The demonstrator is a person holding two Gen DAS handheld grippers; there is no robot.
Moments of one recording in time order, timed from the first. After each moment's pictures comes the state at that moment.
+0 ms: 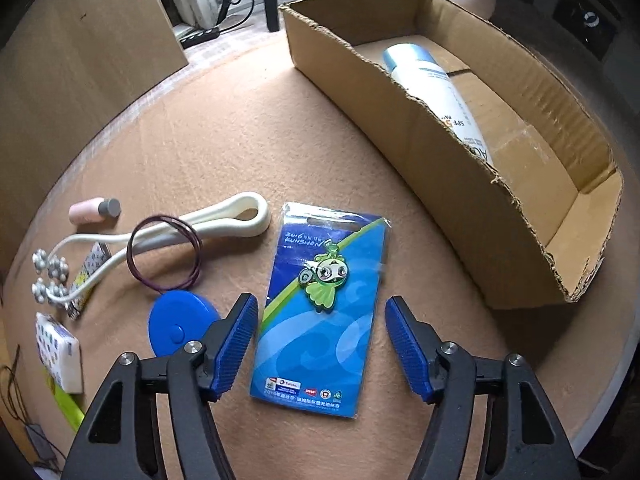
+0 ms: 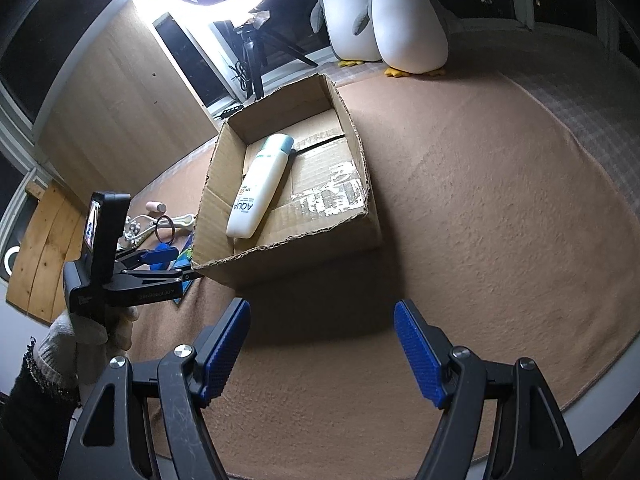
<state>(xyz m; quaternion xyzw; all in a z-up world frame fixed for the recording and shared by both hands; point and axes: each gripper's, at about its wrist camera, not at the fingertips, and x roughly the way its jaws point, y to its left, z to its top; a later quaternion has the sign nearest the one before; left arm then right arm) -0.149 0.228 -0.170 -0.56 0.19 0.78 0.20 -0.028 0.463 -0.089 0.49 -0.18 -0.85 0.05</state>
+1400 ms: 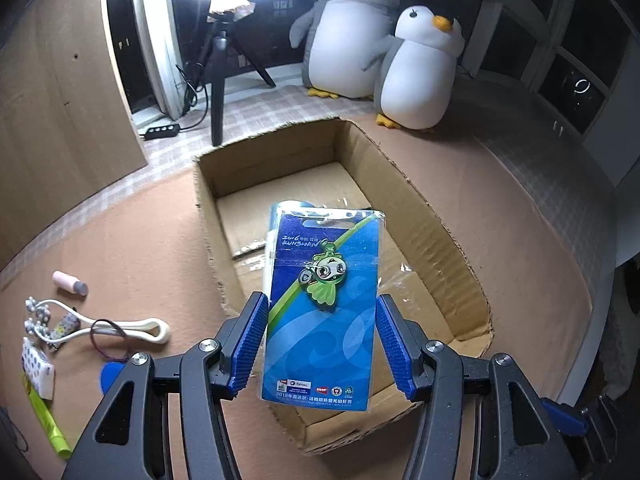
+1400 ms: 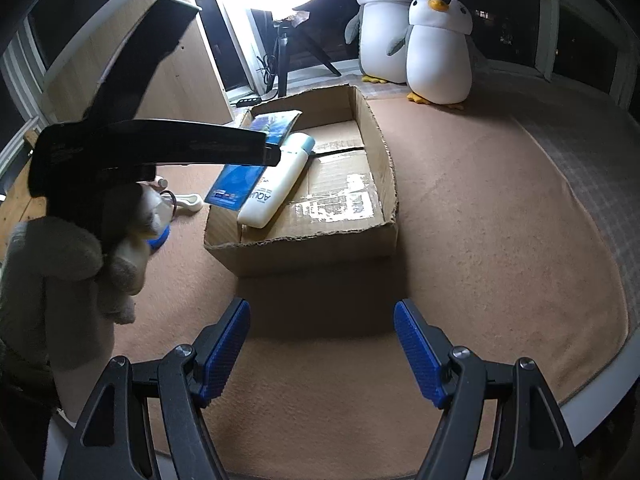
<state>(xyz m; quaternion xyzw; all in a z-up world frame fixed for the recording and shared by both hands) -0.150 0.338 -0.082 -0.49 0.08 0.84 0.22 -0.017 0.430 -0.076 0.48 -0.09 -0.87 0.04</state>
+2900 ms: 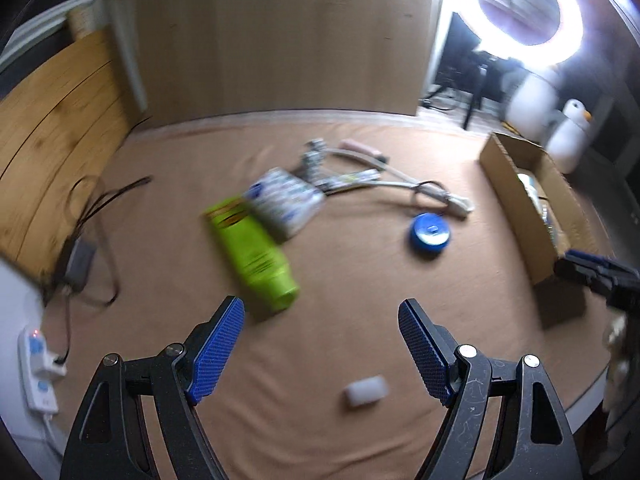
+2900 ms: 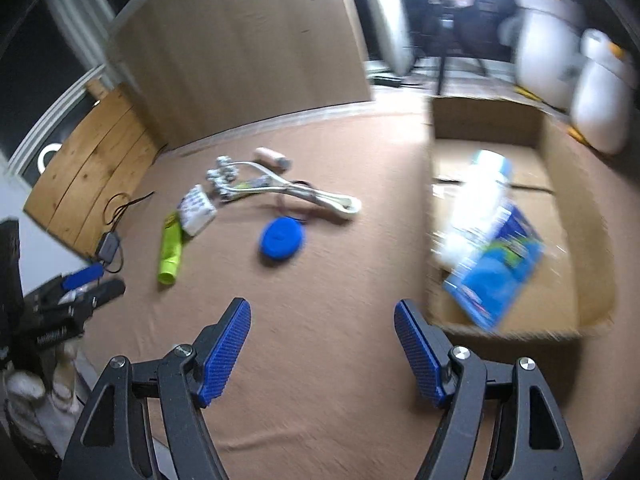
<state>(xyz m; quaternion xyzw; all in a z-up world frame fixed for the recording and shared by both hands) -0.027 -0.026 -0.061 -0.48 -0.02 0.88 0.01 -0.095 0.274 -0.075 0.50 -0.06 -0.84 0.21</state>
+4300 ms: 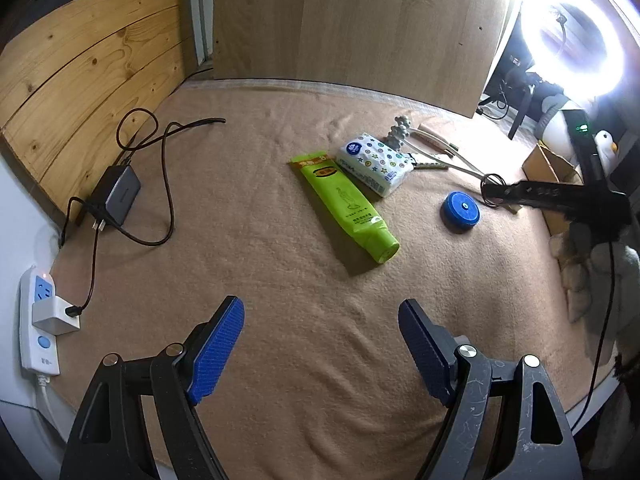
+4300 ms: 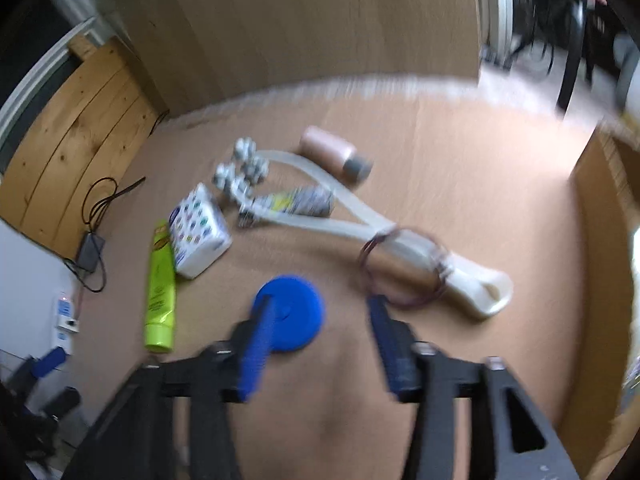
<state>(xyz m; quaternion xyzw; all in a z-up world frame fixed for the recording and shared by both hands) 0.007 -0.110 -0.088 -0.50 -0.07 0.86 -0.02 -0.192 0.162 -0.125 0.53 -0.01 -0.81 0.24</state>
